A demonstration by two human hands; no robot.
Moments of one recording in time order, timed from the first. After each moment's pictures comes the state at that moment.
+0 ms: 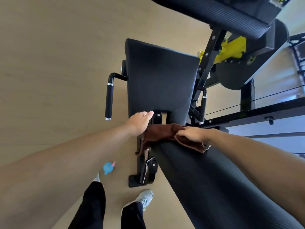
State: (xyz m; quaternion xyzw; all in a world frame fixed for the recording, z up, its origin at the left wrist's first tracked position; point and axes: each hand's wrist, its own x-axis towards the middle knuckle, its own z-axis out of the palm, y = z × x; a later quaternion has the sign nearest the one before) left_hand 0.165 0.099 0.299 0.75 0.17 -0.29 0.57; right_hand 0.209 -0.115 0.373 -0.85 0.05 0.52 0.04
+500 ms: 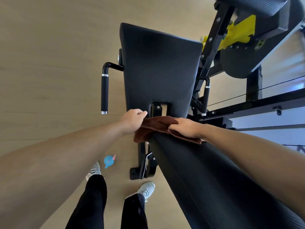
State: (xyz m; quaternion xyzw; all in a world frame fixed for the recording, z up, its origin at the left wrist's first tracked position) left_hand 0.163 0.099 0.254 0.76 0.17 -0.31 0.54; right_hand 0.211 -0.111 0.339 -0.86 -0.05 0.50 0.10
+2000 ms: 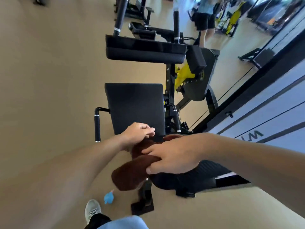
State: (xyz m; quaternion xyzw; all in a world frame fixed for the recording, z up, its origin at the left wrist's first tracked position) left_hand 0.074 0.027 0.478 0.80 0.01 -0.25 0.54; right_hand 0.028 -0.098 0.637 -0.81 -0.29 0.51 -0.03
